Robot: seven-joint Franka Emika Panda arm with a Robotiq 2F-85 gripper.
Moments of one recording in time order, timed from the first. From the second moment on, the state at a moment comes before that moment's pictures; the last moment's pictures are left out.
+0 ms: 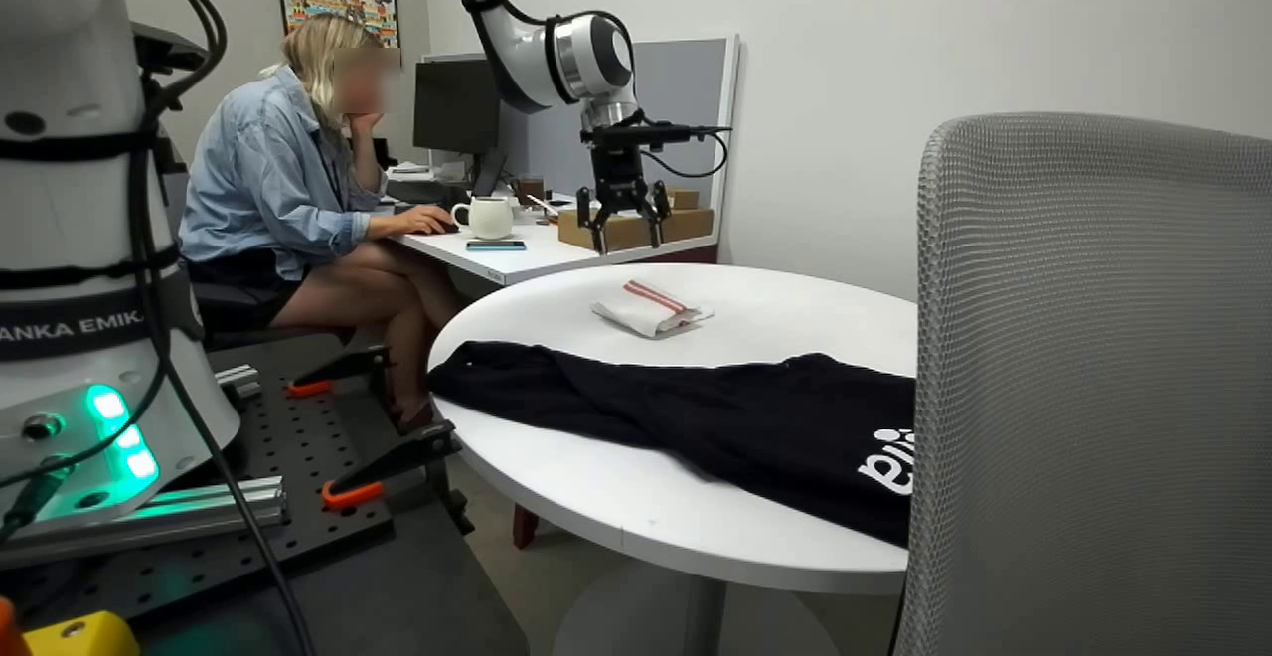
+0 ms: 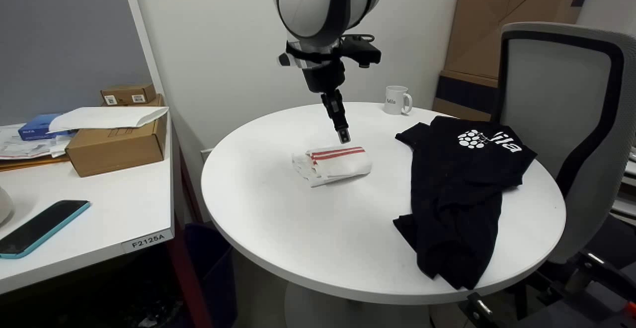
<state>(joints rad) 0.13 0.44 0.15 -1.98 -0.53 2.29 -0.67</state>
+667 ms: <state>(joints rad) 0.06 0.02 0.11 -2.15 -0.29 2.12 -0.45</state>
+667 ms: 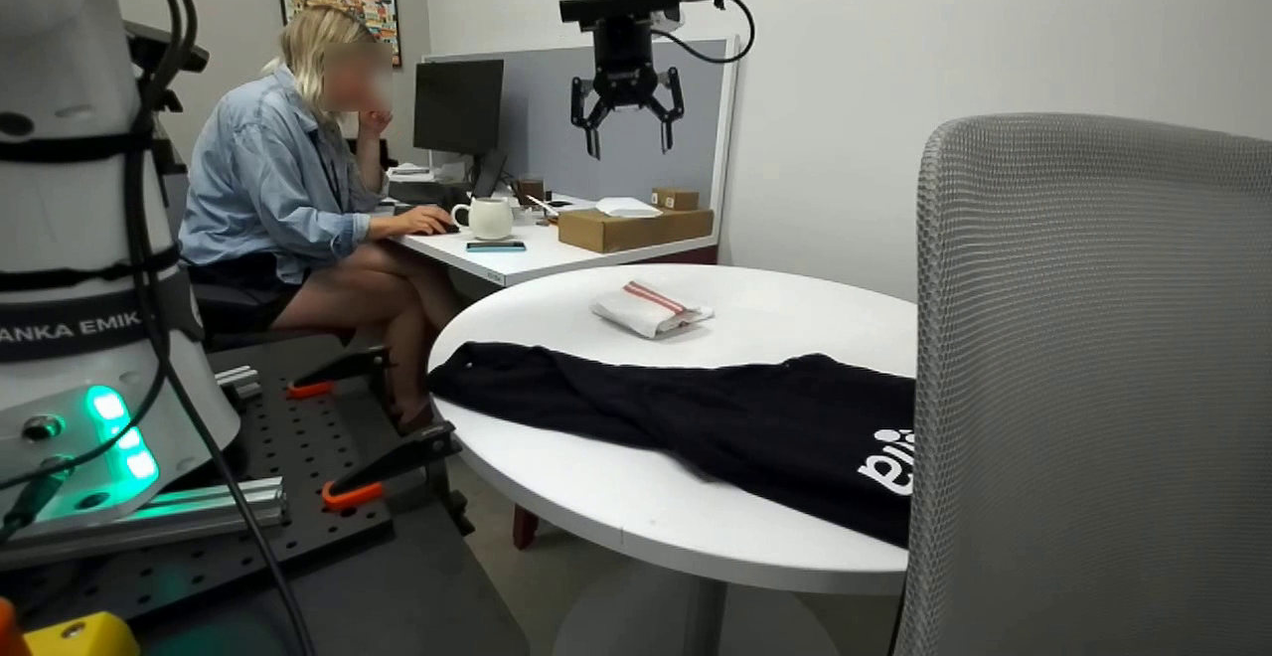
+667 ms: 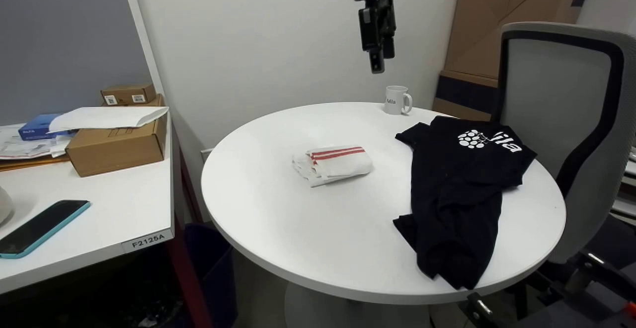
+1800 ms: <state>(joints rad) -0.01 -0.35 -0.03 -2.37 -0.15 2.10 -0.33</state>
